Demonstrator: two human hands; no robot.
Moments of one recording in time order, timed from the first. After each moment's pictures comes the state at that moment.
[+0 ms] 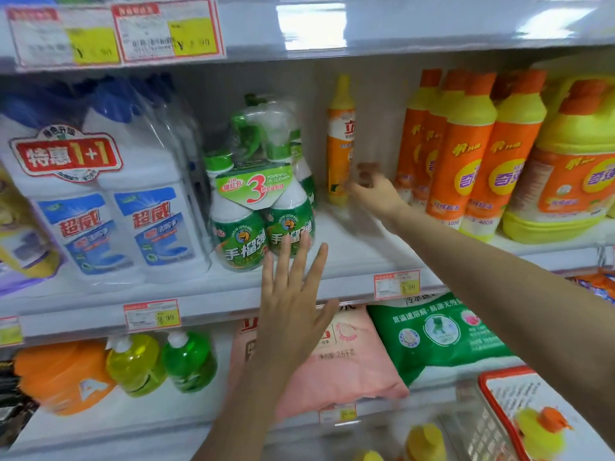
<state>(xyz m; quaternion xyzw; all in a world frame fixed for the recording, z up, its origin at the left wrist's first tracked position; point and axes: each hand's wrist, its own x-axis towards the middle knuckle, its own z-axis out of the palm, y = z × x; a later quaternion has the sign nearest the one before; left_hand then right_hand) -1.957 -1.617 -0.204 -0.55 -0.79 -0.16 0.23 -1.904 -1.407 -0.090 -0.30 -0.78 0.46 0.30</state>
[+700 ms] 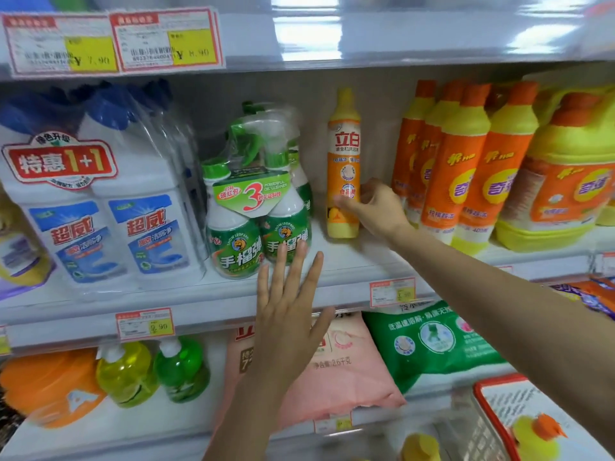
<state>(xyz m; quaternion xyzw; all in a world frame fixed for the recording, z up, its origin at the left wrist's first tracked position) -1.955 -1.620 -0.202 -0.55 -0.78 -0.21 0.20 -1.898 -1.406 -0.102 -0.36 -0.78 0.38 0.33</state>
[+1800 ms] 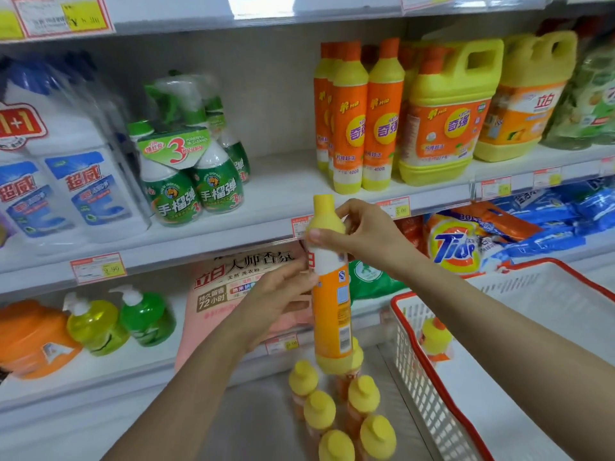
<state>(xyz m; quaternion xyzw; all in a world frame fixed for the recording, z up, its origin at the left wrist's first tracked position) -1.832 -1.655 -0.178 -0.40 -0.57 -0.55 -0.46 -1.702 -1.518 -0.124 -0.29 -0.81 0.44 0.27</state>
